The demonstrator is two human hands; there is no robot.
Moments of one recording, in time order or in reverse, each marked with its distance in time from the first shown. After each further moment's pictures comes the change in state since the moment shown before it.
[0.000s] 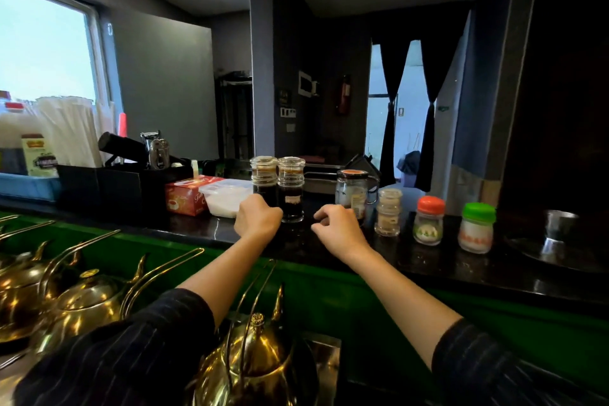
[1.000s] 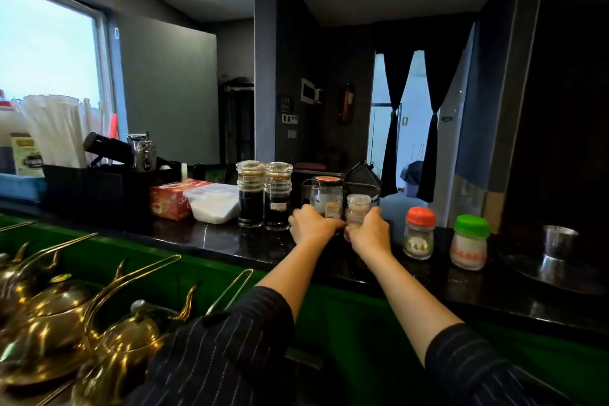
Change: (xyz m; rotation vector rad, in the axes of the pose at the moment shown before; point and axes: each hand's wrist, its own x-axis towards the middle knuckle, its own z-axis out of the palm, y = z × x) left_hand -0.021 0.070 0.104 -0.175 -0.186 0.002; right_hand 0.032 0.064 -0.030 0.058 0.205 0.392
